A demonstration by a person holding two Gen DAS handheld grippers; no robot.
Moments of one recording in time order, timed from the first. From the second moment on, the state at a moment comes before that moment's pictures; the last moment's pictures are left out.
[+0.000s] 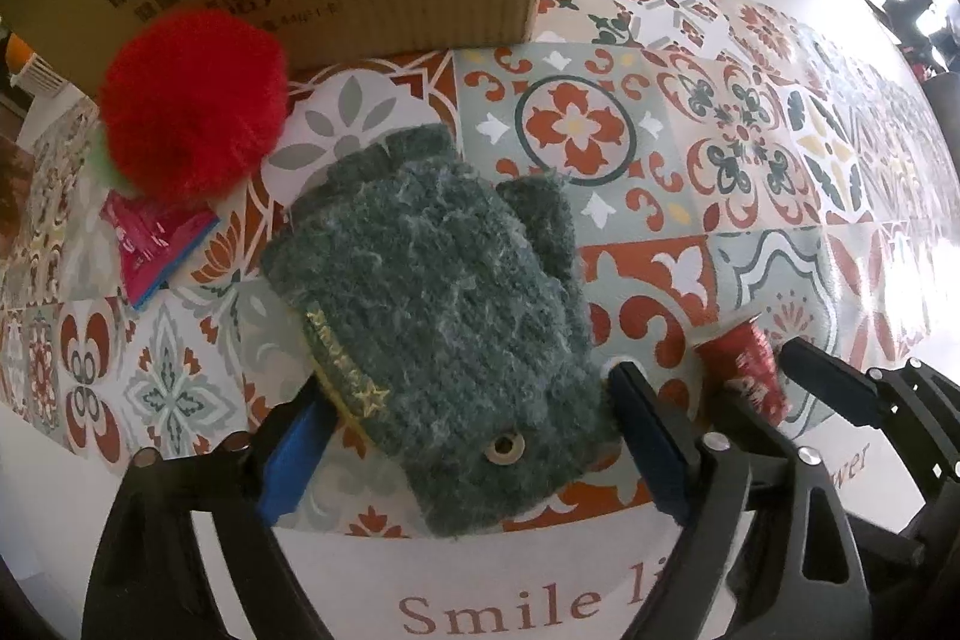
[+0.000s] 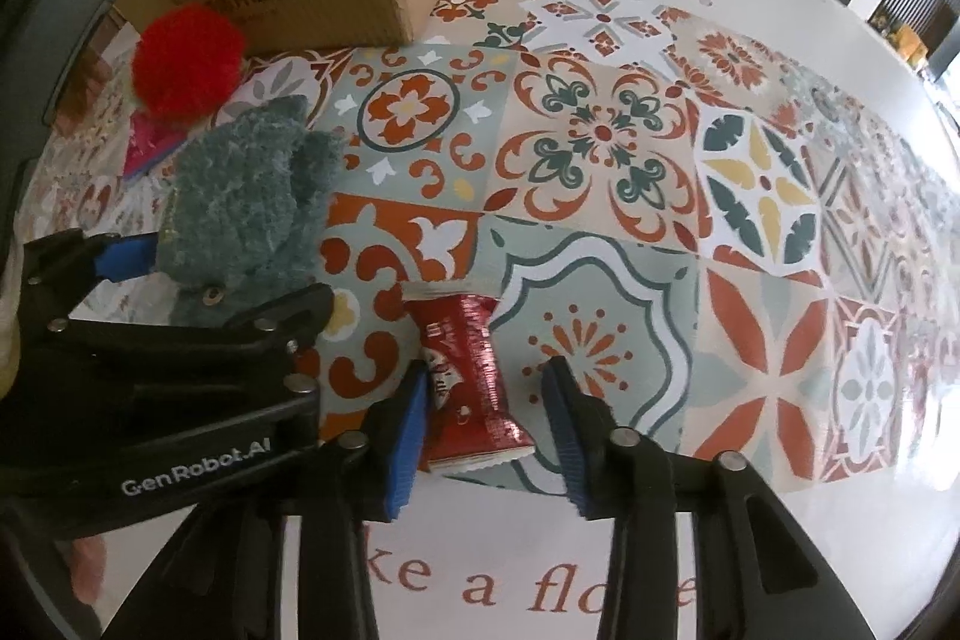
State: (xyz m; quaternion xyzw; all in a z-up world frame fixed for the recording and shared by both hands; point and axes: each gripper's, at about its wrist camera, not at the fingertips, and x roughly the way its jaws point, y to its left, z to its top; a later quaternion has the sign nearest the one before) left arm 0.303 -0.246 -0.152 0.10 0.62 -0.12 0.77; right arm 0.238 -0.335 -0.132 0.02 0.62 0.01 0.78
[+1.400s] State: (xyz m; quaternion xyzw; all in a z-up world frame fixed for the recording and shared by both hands) left arm 0.236 -0.116 -0.071 0.06 0.51 -0.20 0.83; right arm 0.203 -0.281 -0.048 0.09 0.53 -0.03 0.84
